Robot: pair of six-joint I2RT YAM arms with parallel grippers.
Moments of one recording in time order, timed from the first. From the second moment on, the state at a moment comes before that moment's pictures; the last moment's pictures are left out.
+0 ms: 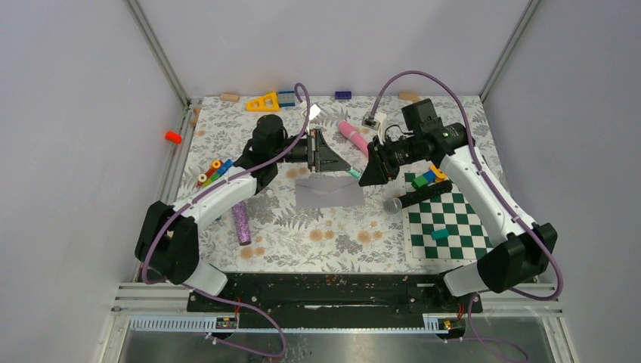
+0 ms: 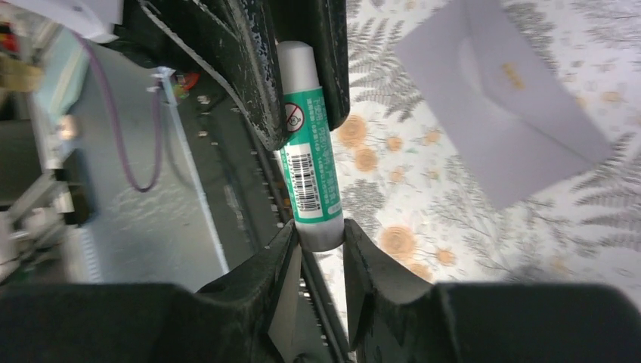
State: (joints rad) left arm -0.52 1.50 1.07 0.36 0.99 -0.80; right arm 0.38 1.46 1.47 -1.01 -0.87 -0.24
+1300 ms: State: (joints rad) left arm -0.47 1.53 1.01 0.33 0.86 -0.86; right arm 0.40 1.26 1.40 -0.88 -0.72 -0.21
